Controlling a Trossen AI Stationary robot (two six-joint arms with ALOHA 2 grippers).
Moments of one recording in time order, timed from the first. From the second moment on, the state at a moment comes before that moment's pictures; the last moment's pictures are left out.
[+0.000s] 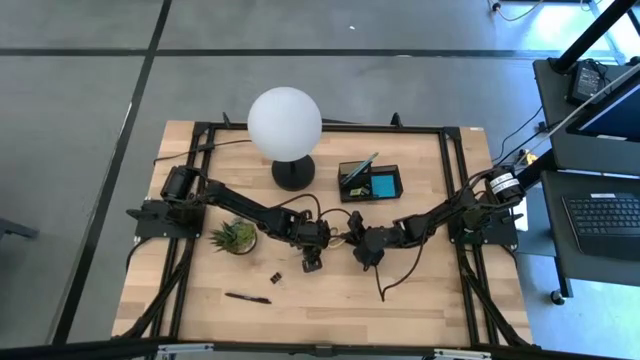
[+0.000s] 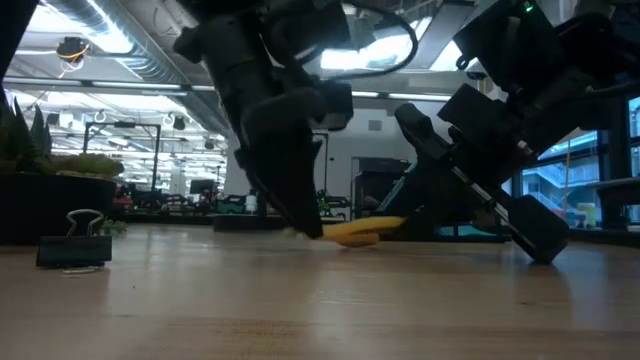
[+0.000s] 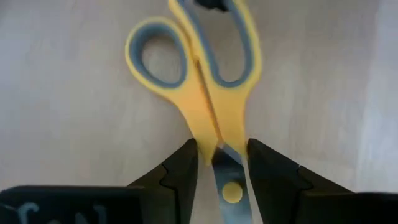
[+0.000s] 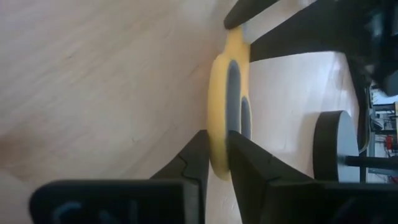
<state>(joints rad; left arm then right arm) -0.20 1.94 1.20 -0.34 -0.11 -0.42 0.28 1.79 0.61 0.47 0.36 -0.81</state>
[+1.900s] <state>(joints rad) -0.43 1.68 1.12 -0.51 -0.69 -0.57 0.44 1.79 0.74 0.54 1.24 -1.34</state>
